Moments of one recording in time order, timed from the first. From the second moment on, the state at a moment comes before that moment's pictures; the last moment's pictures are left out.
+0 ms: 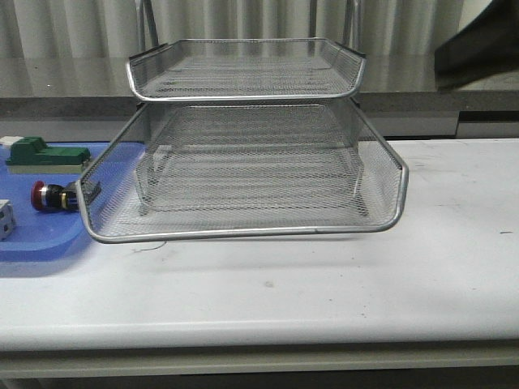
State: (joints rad) left arm -0.04 0.49 -0.40 0.14 0.14 -0.02; right arm 0.11 1.12 -0.66 1.46 0.43 -1.19
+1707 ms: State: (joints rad) left arm -0.04 0.51 -0.44 0.12 0.18 -0.02; right arm 0.11 0.18 -0.38 0.24 0.48 -0.28
